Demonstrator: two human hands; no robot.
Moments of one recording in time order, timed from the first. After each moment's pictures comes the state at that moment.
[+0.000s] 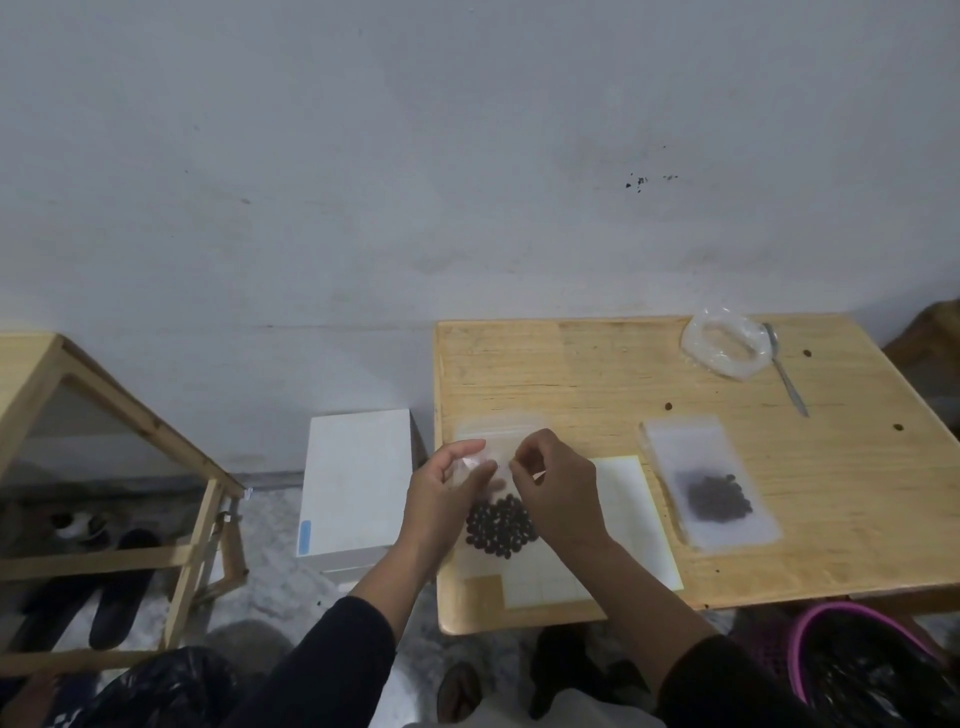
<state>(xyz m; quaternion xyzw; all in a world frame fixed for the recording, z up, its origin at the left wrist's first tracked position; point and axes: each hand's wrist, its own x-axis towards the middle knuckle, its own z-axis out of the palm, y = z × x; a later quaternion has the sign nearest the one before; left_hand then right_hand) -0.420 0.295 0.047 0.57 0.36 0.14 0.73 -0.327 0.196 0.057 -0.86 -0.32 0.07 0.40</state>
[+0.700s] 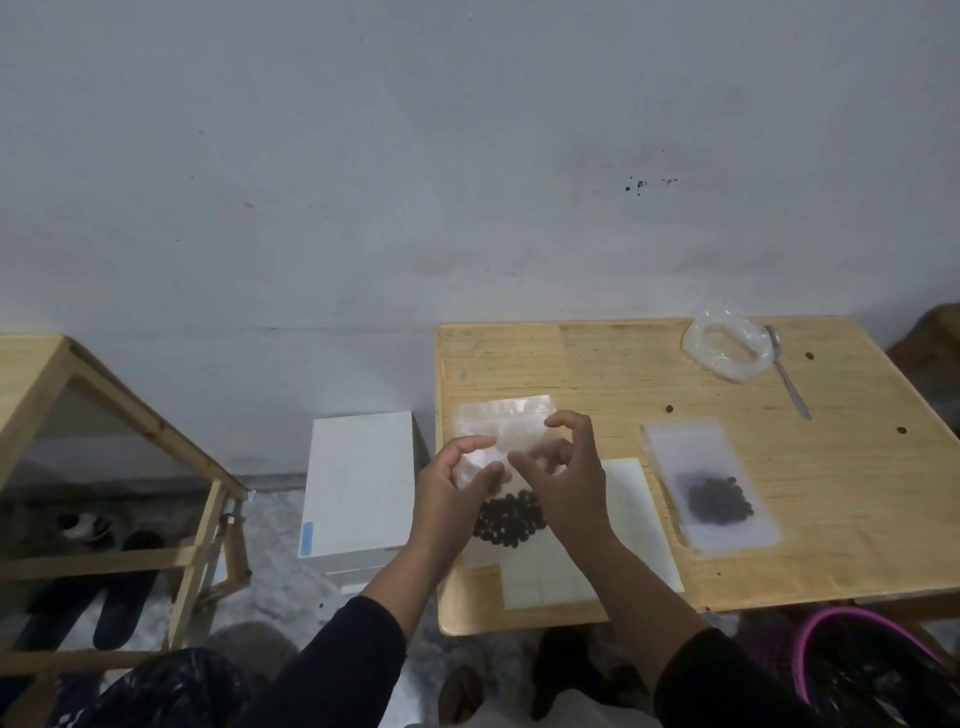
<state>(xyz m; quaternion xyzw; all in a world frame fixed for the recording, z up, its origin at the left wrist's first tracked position) -0.416 0.286 0.057 0.62 0.35 0.17 0.68 -0.325 0.193 0.064 -0.81 -0.19 0.15 0.53</state>
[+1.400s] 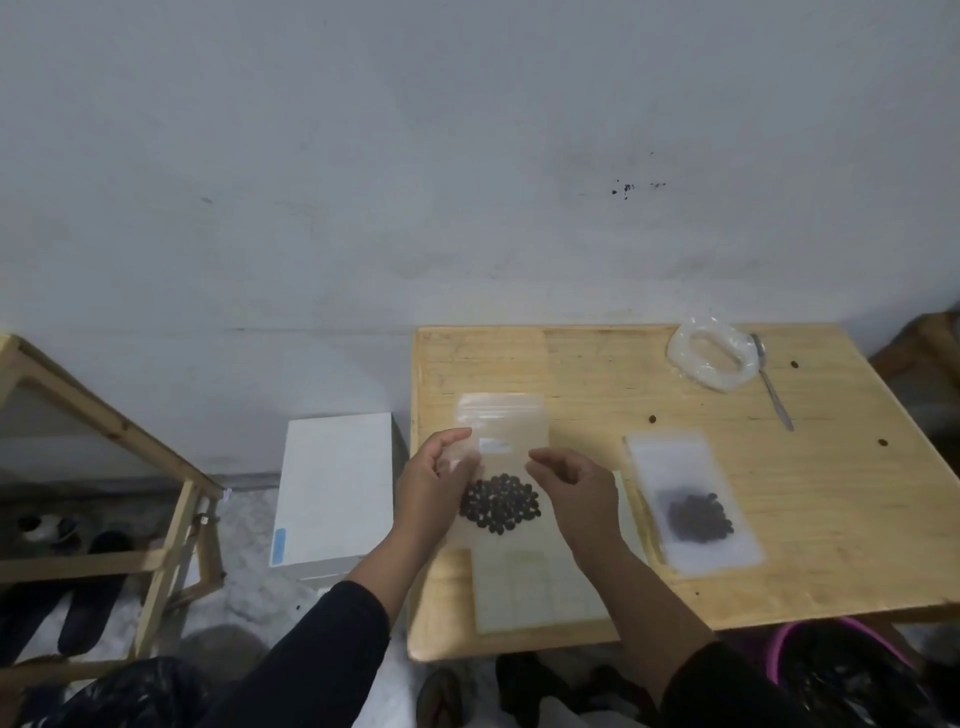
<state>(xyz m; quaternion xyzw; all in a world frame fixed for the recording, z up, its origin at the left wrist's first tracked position) -0.381 0.302 0.038 0.65 0.39 0.14 0.64 -0.285 0.174 0.045 -0.79 -0.09 0.22 0.57</state>
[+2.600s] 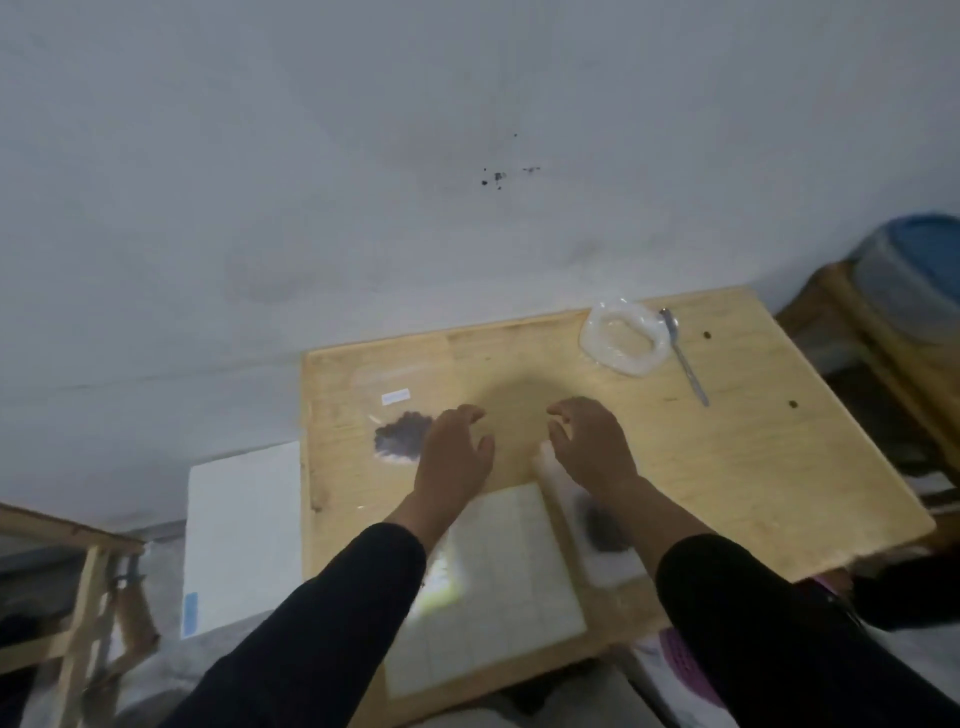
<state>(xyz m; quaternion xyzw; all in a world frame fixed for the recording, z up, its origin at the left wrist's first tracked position) -0.228 0.259 0.021 0.88 0.27 0.05 0.40 -0.134 0.119 0.036 -0.93 -0.25 0.10 0.23</state>
